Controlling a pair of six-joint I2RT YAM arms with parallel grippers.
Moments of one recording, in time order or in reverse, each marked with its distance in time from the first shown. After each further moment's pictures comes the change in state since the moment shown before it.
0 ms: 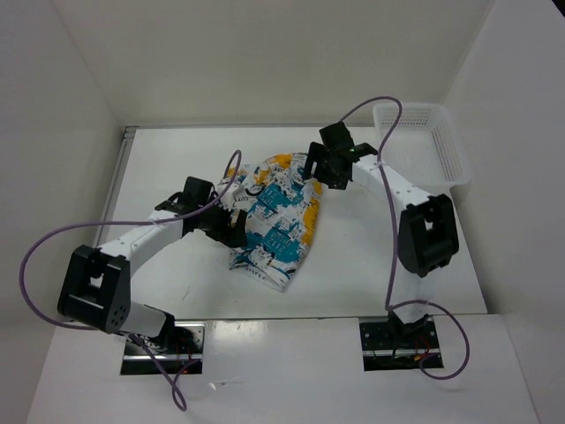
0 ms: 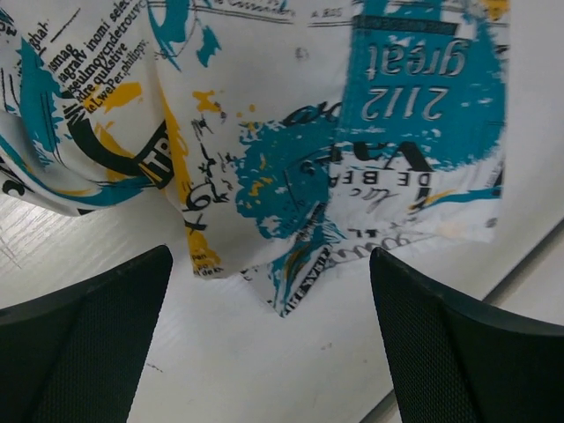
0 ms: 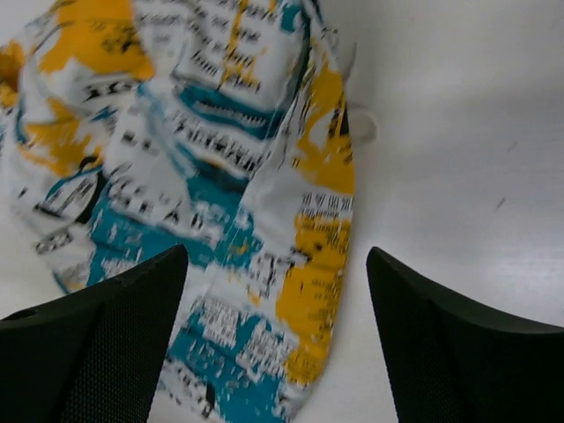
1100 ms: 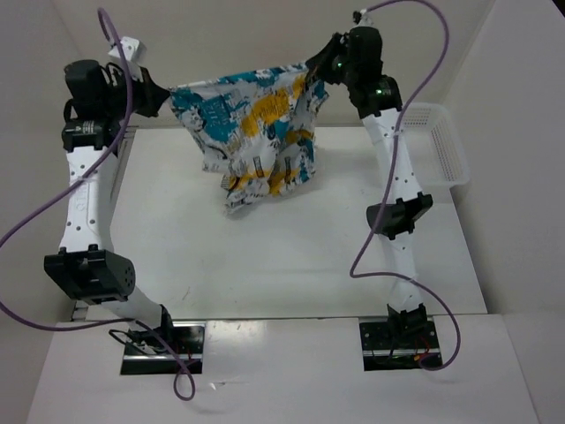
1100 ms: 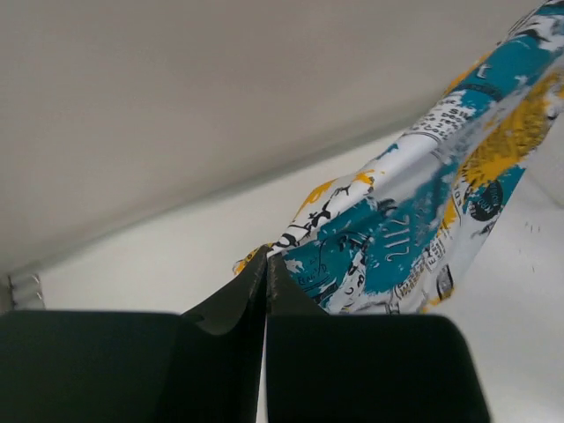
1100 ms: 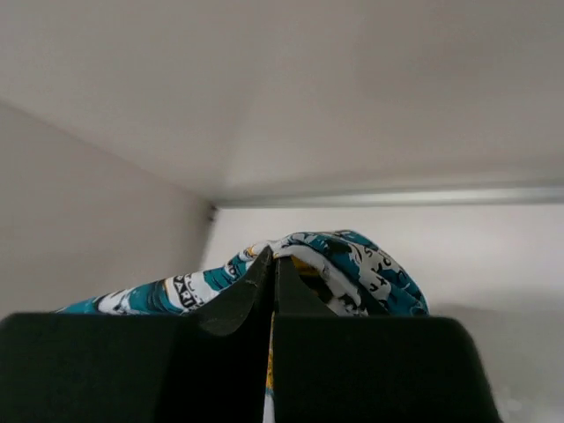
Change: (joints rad) left arm 0.424 0.203 0.966 -0.029 0.084 0.000; right arm -0.108 0.595 1.412 -0.138 -0.176 0.009
